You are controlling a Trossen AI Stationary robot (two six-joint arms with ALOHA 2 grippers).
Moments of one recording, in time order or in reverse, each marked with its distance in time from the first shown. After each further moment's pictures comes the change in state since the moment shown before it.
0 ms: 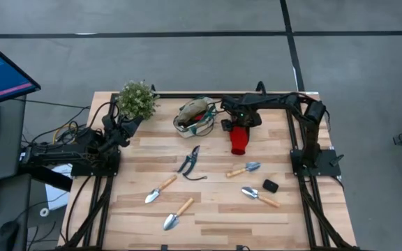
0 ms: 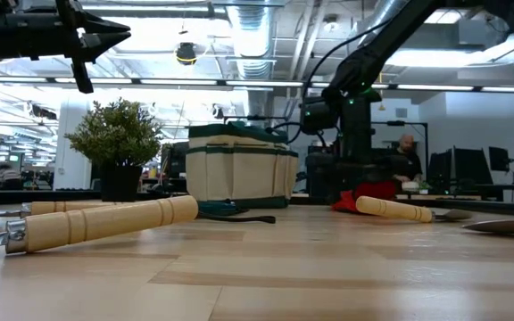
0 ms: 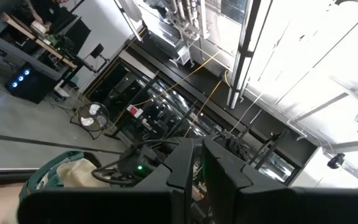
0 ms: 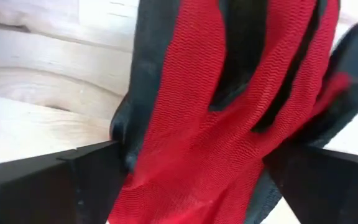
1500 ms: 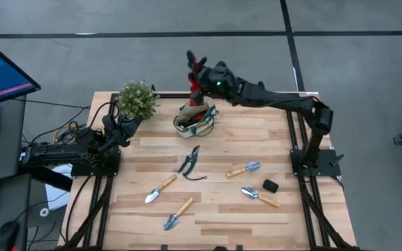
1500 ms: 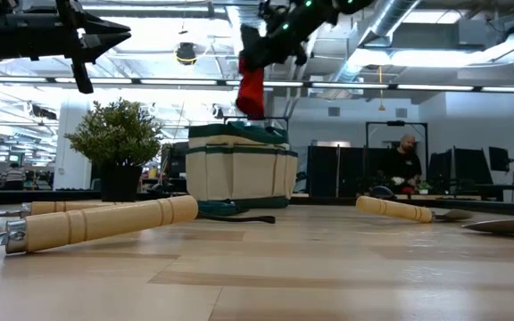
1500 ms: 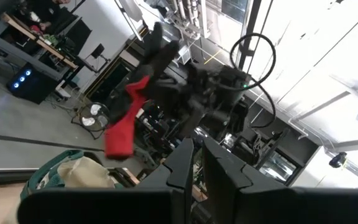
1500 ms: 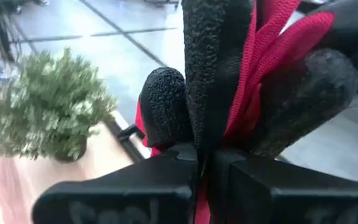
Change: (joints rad) left arm 0.000 0.000 0.000 -0.004 0.000 0.004; right arm 0.175 -0.136 0.426 0.666 0.429 -0.879
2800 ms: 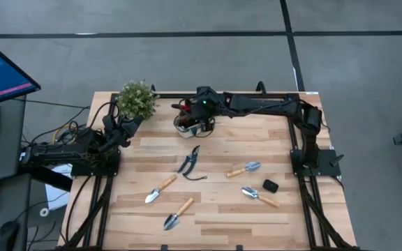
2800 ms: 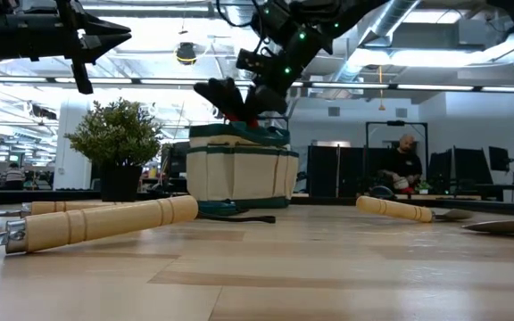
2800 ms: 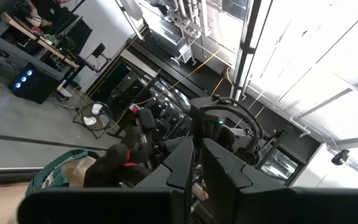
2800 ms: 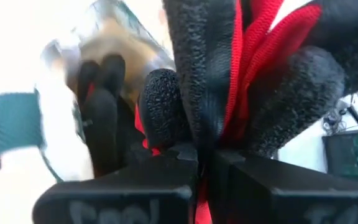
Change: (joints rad) left arm 0.000 0.000 0.000 -0.008 0.000 0.008; right arm 0.040 0.117 -0.060 -0.227 -0.235 -0.592
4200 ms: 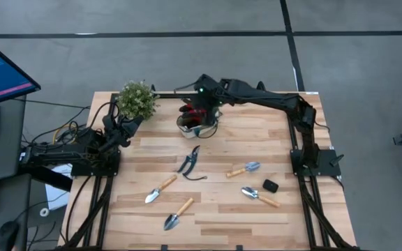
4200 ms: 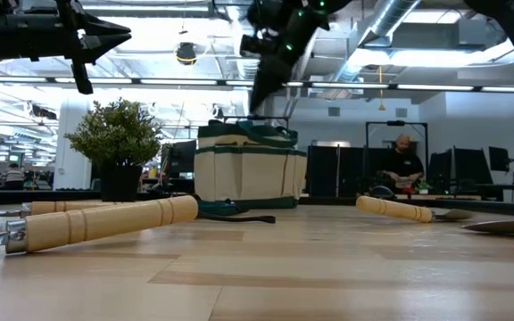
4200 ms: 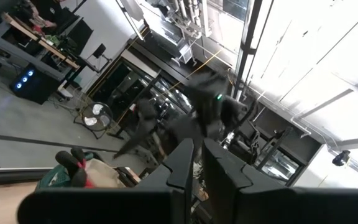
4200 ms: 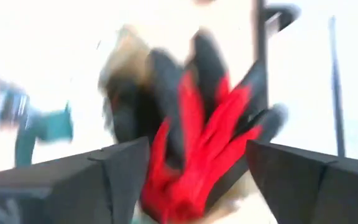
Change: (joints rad) left arm 0.000 0.000 0.000 0.001 -0.004 0.000; right arm -0.035 0.068 0.336 -0.433 -0.124 0.173
